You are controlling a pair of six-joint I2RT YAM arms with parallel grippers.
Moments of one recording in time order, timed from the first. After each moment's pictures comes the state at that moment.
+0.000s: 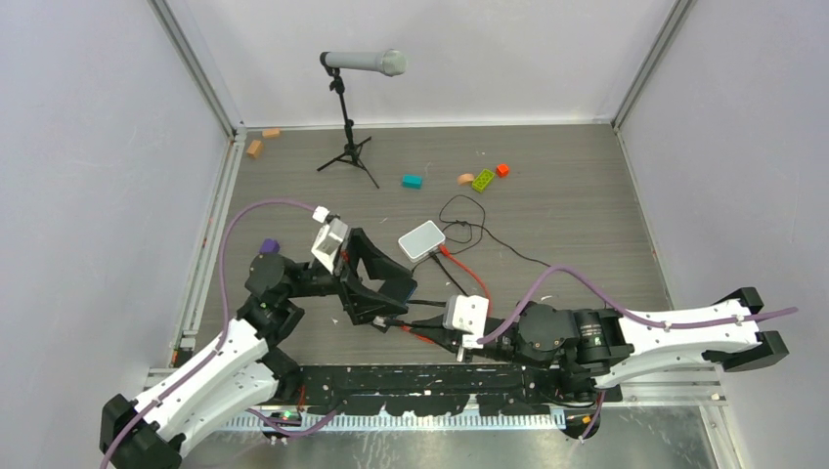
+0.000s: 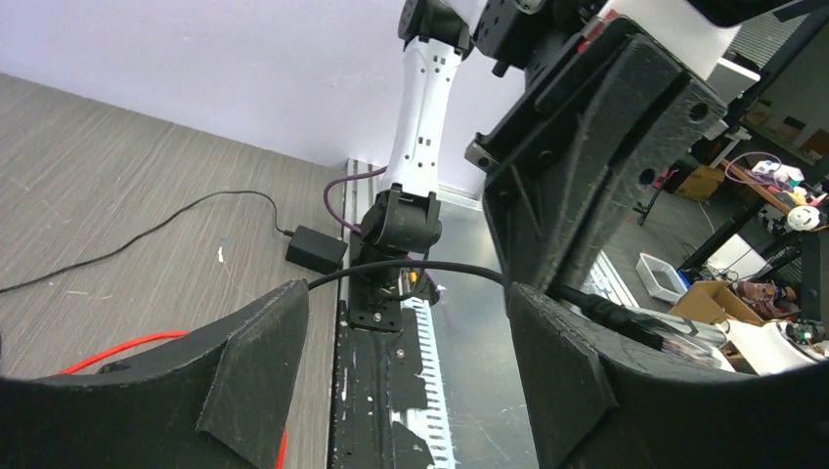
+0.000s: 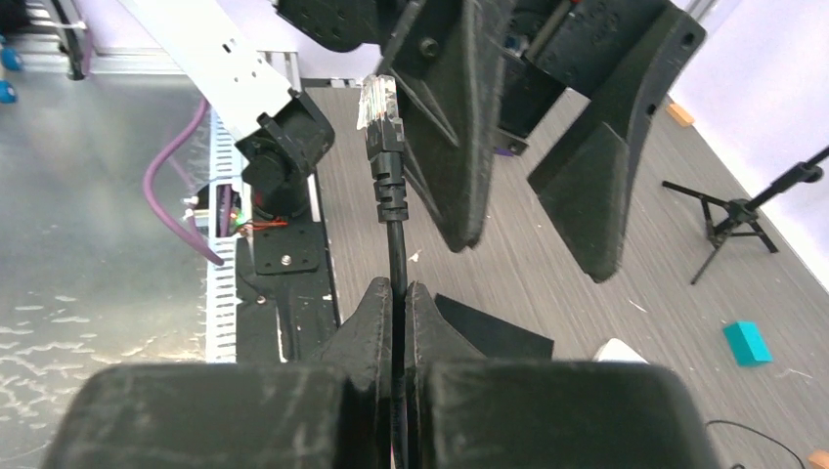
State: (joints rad) left arm -0.65 0.73 0.50 0.57 0.90 -0.65; right arm 1.64 0.85 0.86 -0.09 0.32 -0.16
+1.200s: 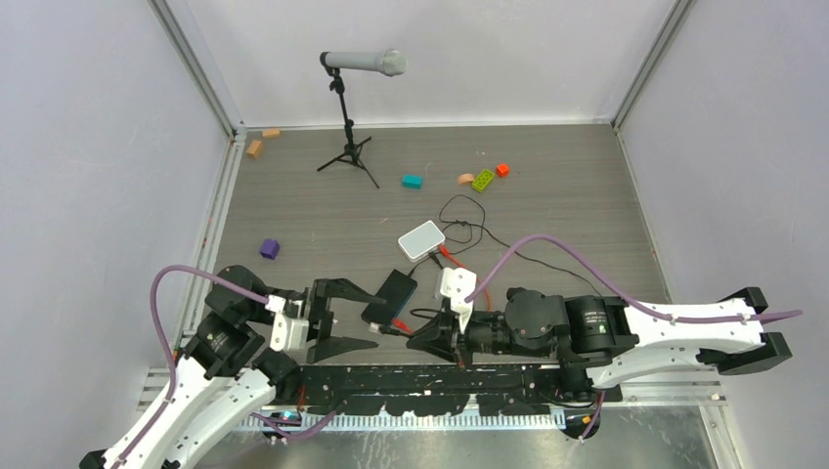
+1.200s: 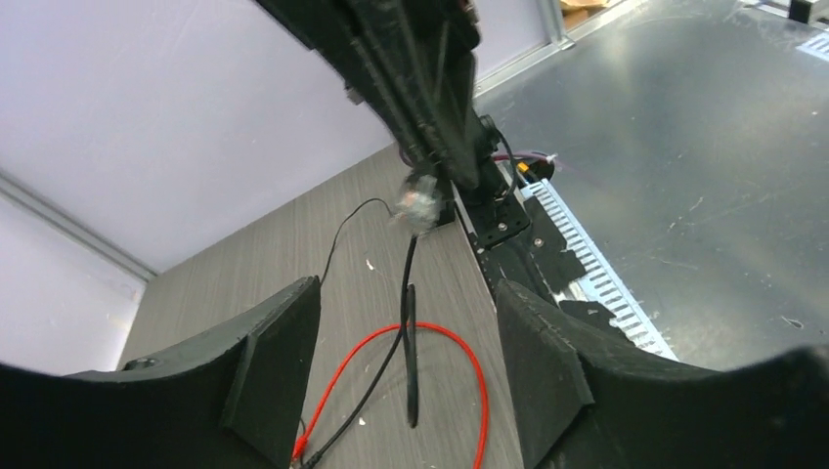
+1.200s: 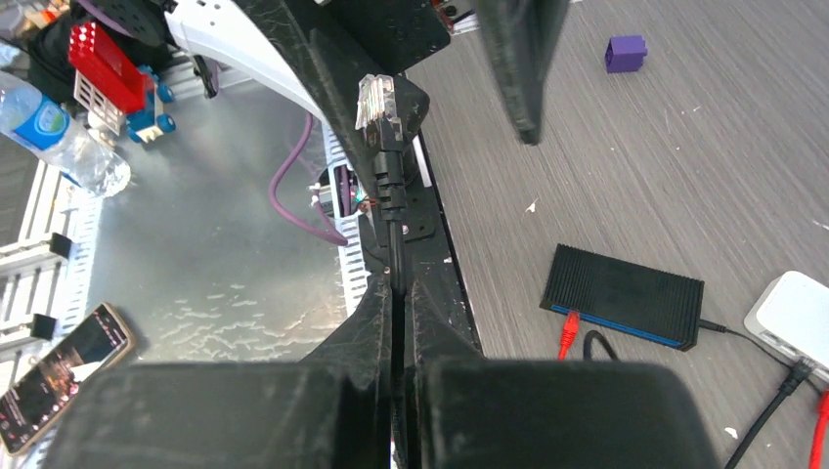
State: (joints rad) left arm -0.65 0.44 0.67 -0.11 1.13 0.36; right arm 1.61 0.93 1.06 -0.34 0.21 0.19
